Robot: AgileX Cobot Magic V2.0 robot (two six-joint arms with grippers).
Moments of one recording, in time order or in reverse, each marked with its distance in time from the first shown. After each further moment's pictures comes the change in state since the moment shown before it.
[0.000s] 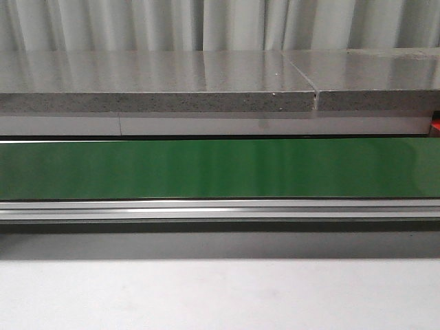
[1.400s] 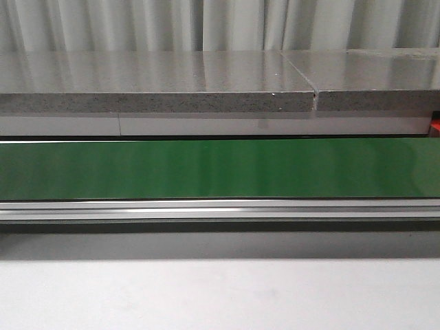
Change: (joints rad) left arm 0.000 0.000 0.000 0.000 0.000 0.000; right arm -0.493 0.354 0.000 -0.008 -0.018 0.133
